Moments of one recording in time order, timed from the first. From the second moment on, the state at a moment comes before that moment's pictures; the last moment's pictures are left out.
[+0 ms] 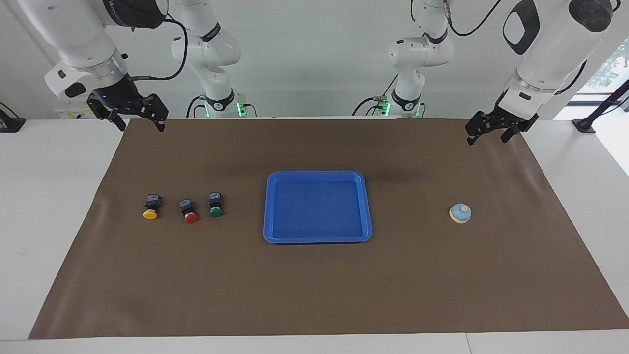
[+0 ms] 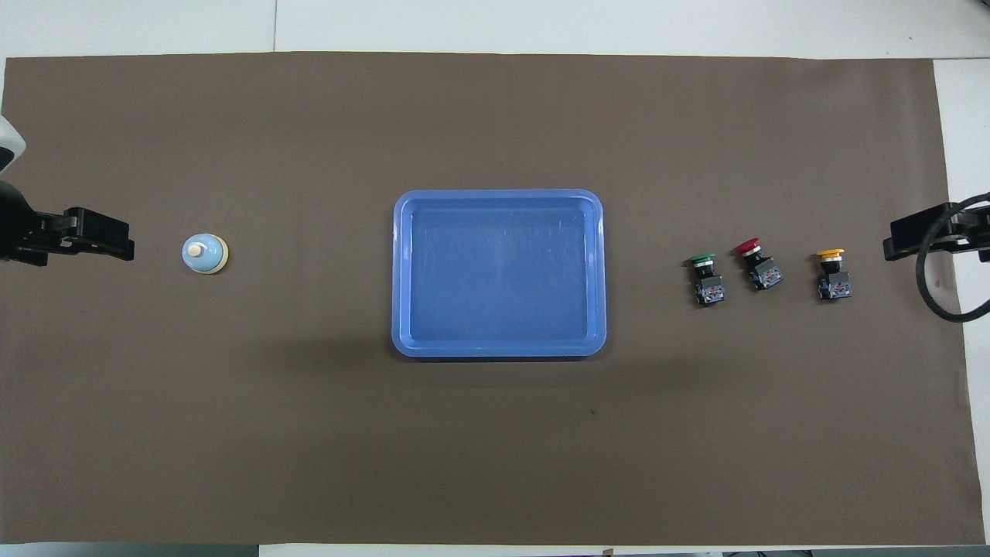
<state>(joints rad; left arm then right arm) 0.01 -0.02 -0.06 -1.66 0.00 1.60 -0.04 0.01 -0.01 -0.06 -1.55 -0.02 1.47 0.00</state>
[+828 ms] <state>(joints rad) 0.02 -0.02 -0.06 -1.68 0.01 1.66 -0.06 0.01 -0.01 -0.06 -1.55 -0.02 1.47 0.00</state>
